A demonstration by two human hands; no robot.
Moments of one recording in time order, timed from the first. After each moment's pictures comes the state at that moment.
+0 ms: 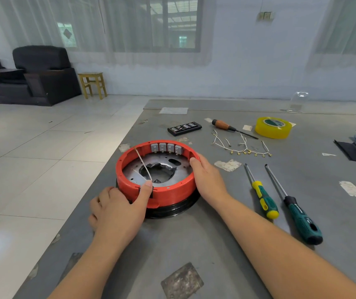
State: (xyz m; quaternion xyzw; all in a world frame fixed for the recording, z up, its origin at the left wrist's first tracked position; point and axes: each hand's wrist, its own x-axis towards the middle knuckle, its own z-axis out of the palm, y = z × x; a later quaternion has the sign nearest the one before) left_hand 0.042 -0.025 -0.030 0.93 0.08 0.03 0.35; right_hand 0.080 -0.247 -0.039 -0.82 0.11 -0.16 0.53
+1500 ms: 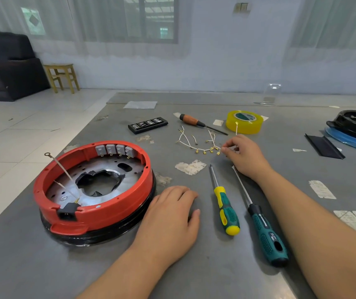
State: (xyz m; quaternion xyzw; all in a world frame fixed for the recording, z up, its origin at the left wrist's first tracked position) left_hand 0.041 -0.200 -0.061 0.90 -0.37 0.08 0.22; right_hand 0.097 -0.490 -0.033 -0.93 0.09 -0.23 0.27
